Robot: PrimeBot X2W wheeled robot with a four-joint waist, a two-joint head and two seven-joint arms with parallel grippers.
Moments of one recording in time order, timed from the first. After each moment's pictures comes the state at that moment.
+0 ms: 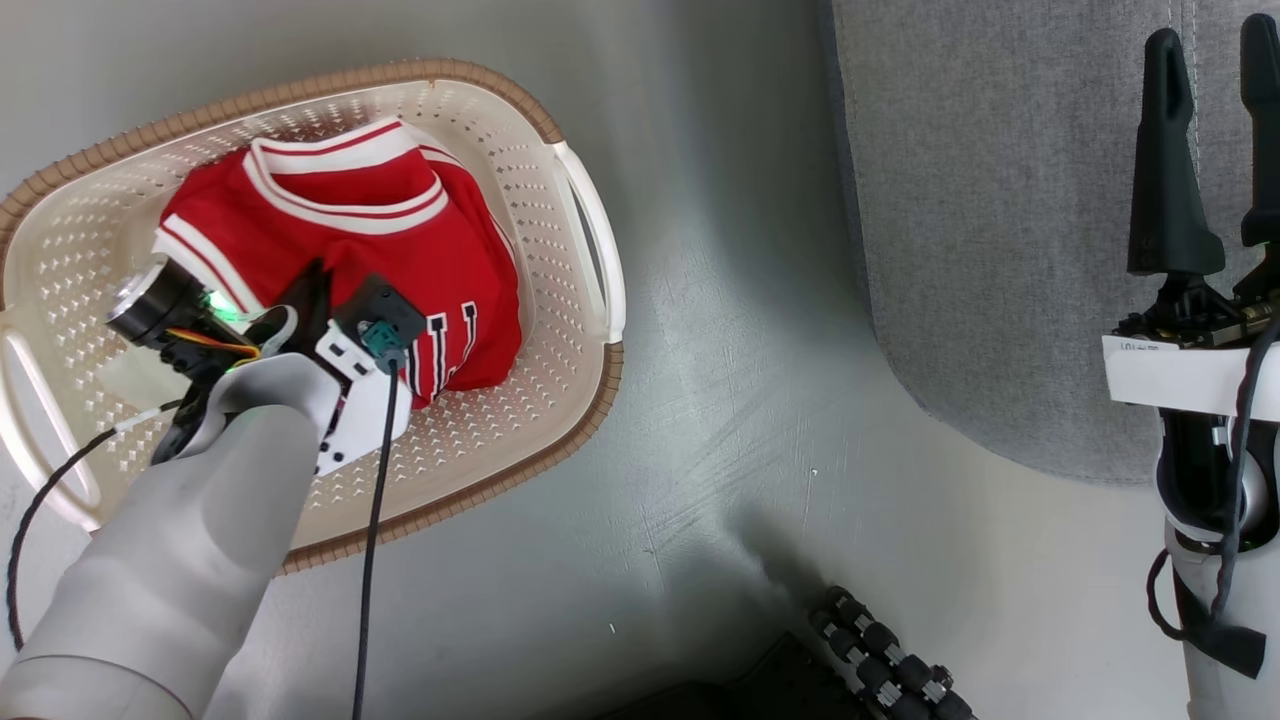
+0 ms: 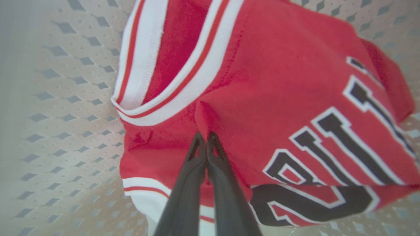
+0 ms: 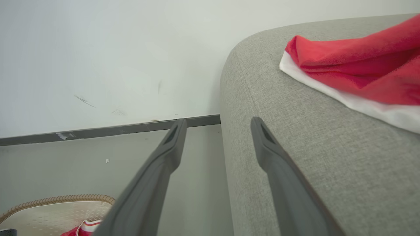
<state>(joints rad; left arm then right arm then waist) -0.91 0.18 -0.67 0.92 0.17 0.16 0.05 -0.42 -0.08 -0.06 -0.20 0.32 0.12 -0.26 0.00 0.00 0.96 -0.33</state>
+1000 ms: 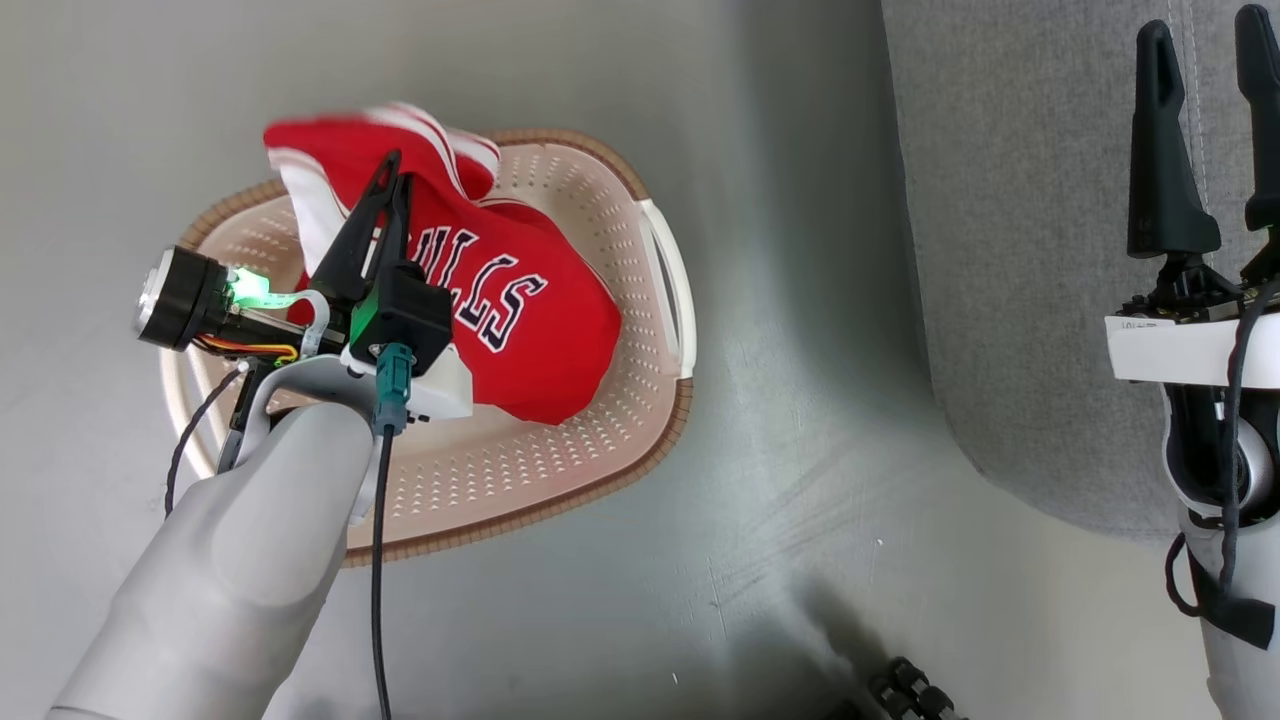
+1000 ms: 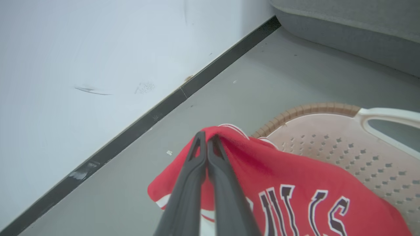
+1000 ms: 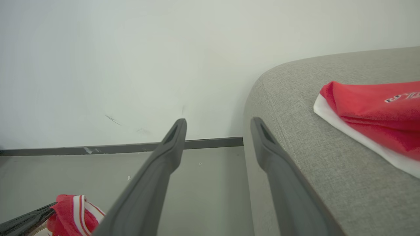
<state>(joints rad) -0.78 0.16 -0.54 0.55 0.05 0.34 -0.24 -0.46 -0.13 -0.04 -0.12 0.31 0.12 -0.26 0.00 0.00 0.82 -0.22</state>
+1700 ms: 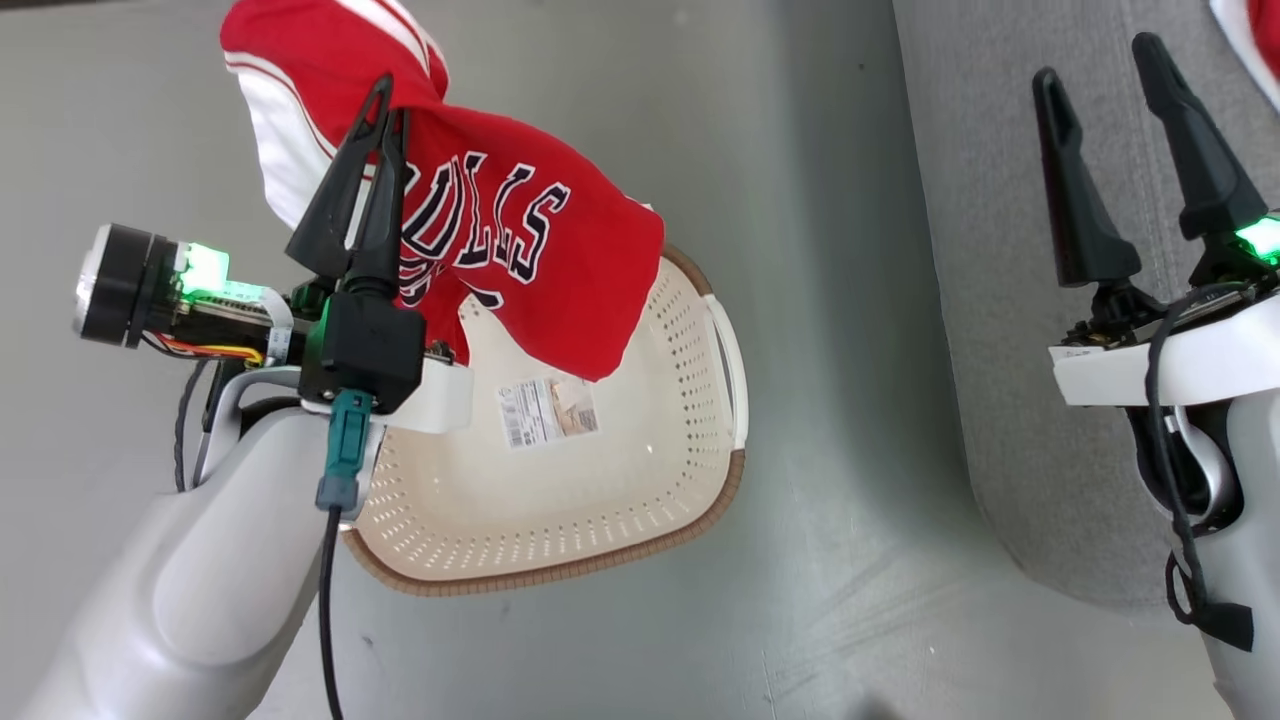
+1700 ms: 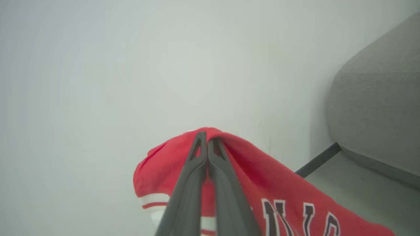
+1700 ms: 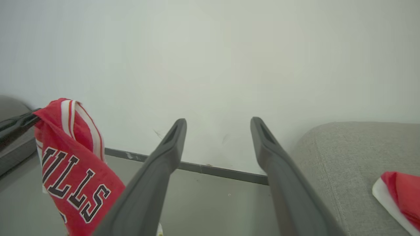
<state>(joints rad) -0.68 0.25 -0.50 0.14 0.03 0.38 -0.25 -0.48 -0.22 0.10 -0.08 0.27 0.12 -0.26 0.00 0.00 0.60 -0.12</state>
